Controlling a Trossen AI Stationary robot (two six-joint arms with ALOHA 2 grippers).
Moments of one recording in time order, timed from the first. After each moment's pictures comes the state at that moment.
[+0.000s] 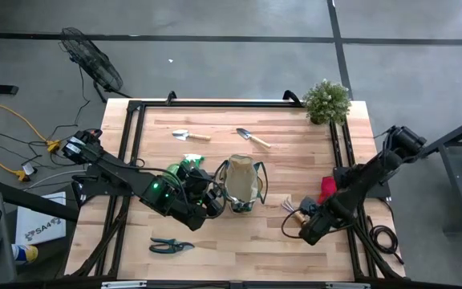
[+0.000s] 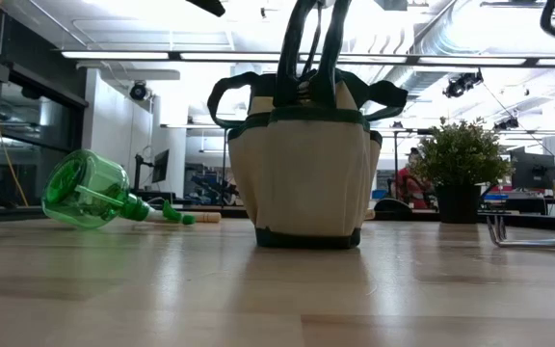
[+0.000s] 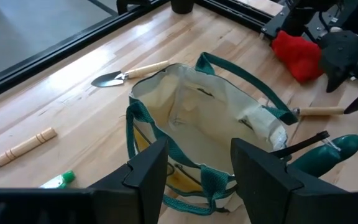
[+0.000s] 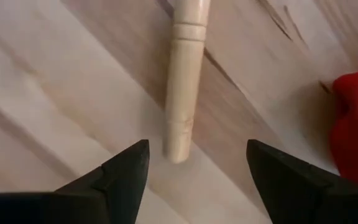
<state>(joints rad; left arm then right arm) -0.50 1.58 1.45 -0.85 -0.87 -1.00 0.75 1.45 0.75 -0.74 -0.06 1.50</state>
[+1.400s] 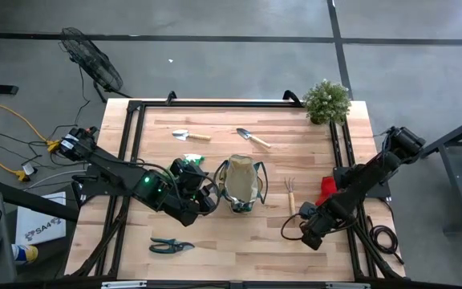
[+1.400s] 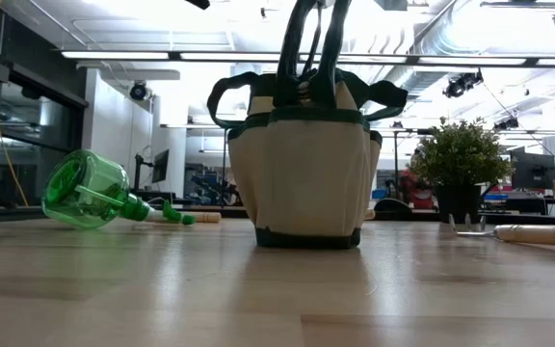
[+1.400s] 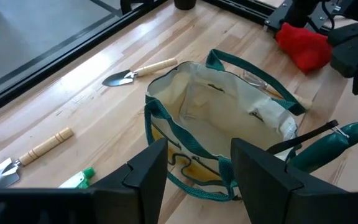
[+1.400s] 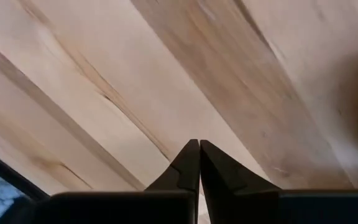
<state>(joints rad) -0.50 1.52 1.45 -0.94 -0.85 -0.97 0.74 1.45 0.75 -0.70 -0.18 1.45</state>
